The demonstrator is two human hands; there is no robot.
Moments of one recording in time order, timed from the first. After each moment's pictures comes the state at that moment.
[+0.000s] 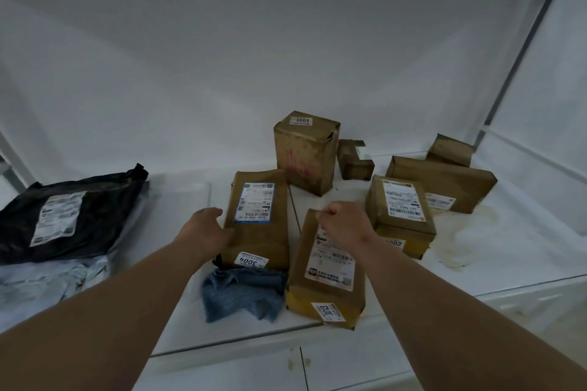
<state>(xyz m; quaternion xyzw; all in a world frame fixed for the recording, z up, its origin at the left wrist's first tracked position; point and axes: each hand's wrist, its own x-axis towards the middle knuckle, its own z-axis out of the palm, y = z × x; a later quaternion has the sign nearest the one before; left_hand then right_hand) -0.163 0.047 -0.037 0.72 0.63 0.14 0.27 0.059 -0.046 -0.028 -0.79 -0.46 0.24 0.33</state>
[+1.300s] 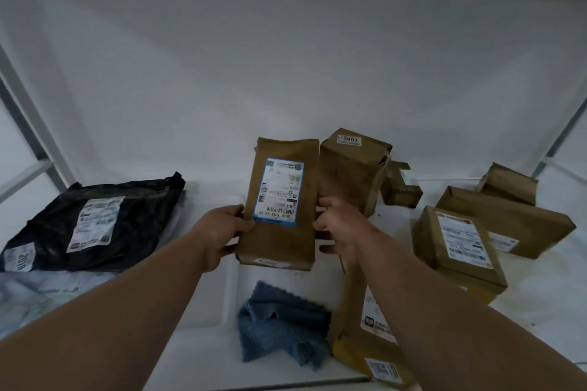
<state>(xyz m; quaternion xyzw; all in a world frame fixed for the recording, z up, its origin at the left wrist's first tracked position) -0.202 0.118 -0.032 0.50 0.54 0.28 0.62 0.001 0.053 -0.012 -0.69 -0.32 0.51 0.40</state>
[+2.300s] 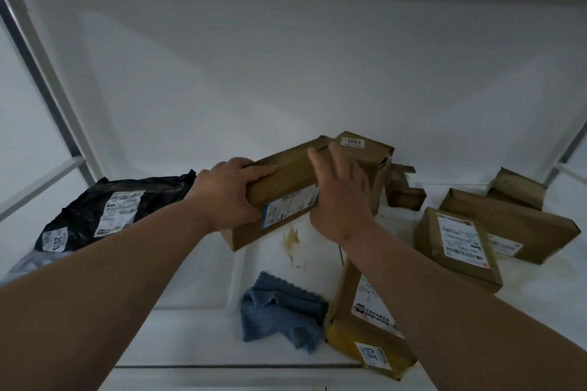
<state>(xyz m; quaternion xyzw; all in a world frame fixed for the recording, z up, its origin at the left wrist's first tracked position) -0.208 0.087 0.046 0.86 0.49 0.12 0.02 -0.006 0.026 0.021 -0.70 -0.67 -0.06 0.24</state>
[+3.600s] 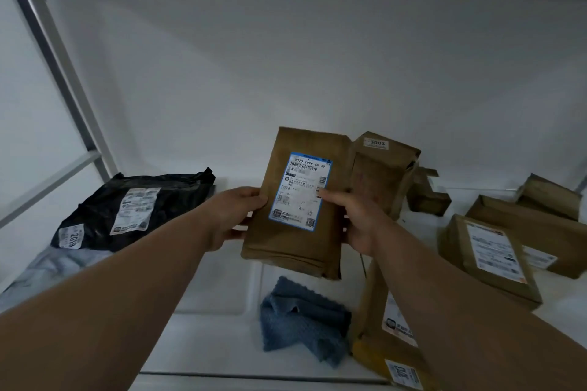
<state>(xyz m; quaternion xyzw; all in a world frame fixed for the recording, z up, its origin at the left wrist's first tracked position) -0.230 0.110 0.005 0.55 0.54 0.26 0.58 -0.011 0.057 0.002 -0.57 -0.33 0.58 0.49</state>
